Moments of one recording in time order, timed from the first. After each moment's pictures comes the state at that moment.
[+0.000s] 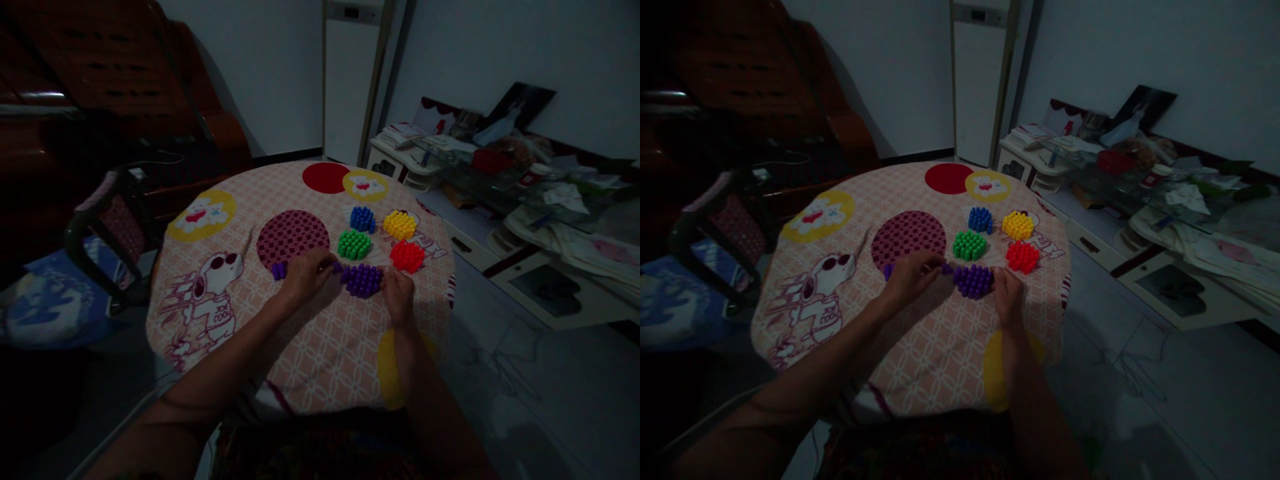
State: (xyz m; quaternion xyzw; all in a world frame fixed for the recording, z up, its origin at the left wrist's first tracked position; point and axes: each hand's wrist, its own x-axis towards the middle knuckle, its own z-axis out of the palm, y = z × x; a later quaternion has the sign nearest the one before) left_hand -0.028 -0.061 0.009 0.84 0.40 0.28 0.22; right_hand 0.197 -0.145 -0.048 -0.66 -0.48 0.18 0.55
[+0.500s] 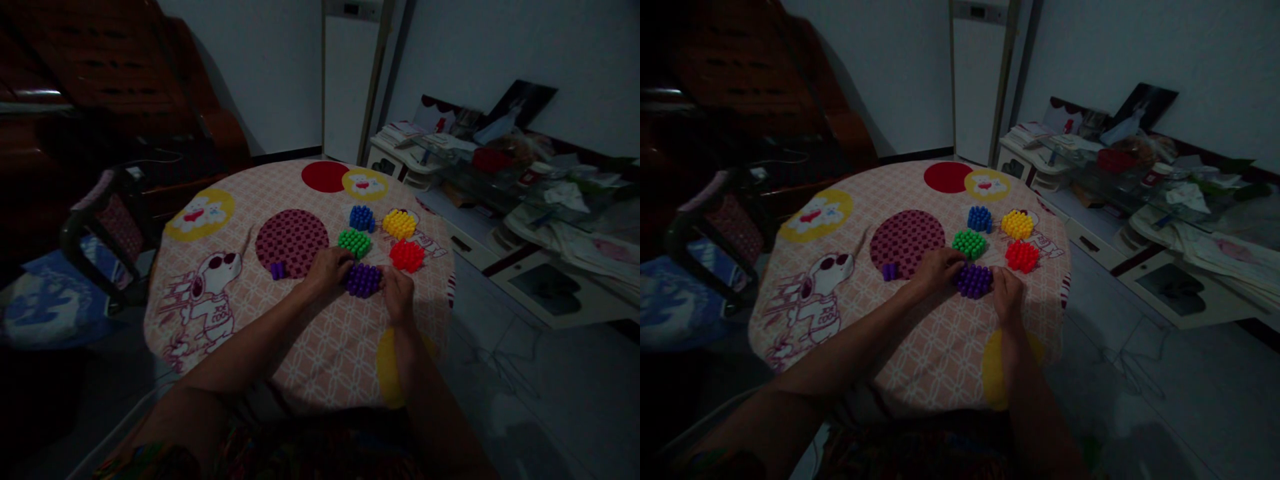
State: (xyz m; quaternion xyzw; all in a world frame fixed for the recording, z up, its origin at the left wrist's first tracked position) left_hand 0.019 -0.043 -0.008 0.86 0.38 0.25 0.23; right_hand 0.198 -0.145 -0.048 -0.65 -0.48 0.20 0.55
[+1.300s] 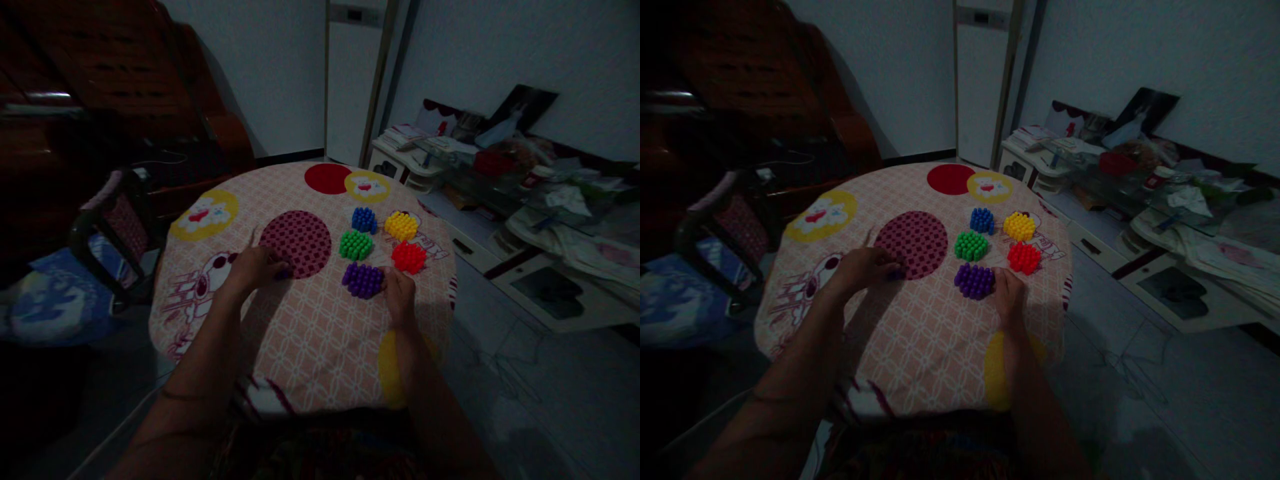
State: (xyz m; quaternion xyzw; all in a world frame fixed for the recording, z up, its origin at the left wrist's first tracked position) left_hand -0.116 -0.016 0.016 0.79 0.60 0.06 0.13; right_hand 0.199 -0.144 -0.050 -0.66 -0.49 0.18 0.54
